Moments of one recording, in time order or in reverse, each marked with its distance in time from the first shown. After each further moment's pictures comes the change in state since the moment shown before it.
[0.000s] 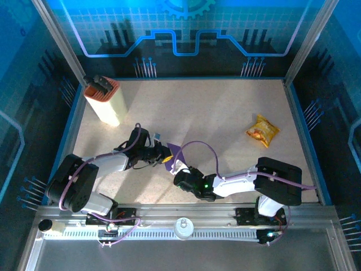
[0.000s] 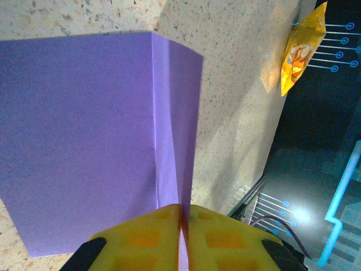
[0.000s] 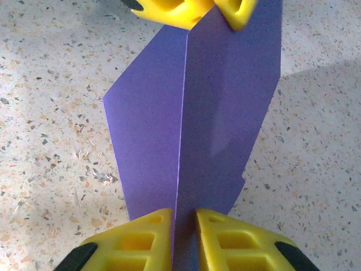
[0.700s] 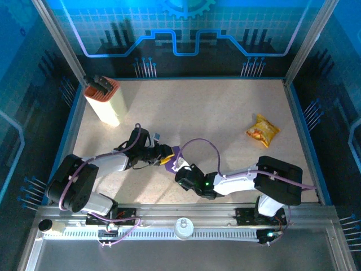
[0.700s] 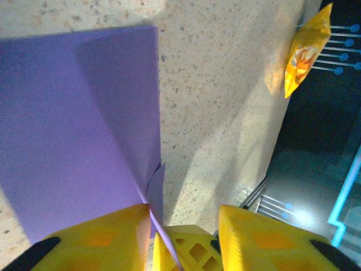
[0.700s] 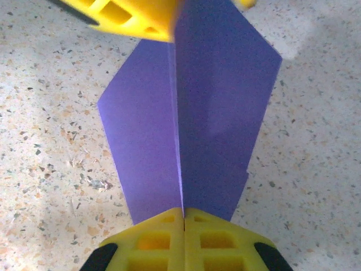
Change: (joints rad) left arm 0.000 -0.006 0.002 -0.026 -0.020 0.004; right arm -0.042 -0.002 -0.012 0.023 -0.068 0.061
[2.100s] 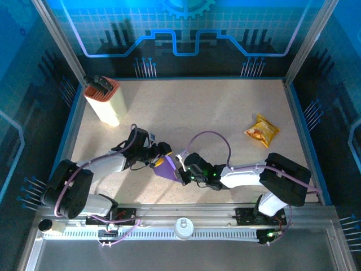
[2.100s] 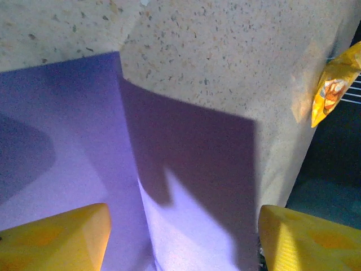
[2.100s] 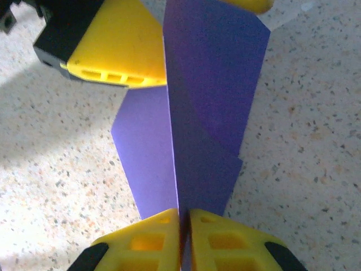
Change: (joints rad) left arm -0.001 -0.053 0.022 -0.148 -0.131 -0.009; right arm -0.152 -0.055 -0.040 0.145 -0.451 0.142
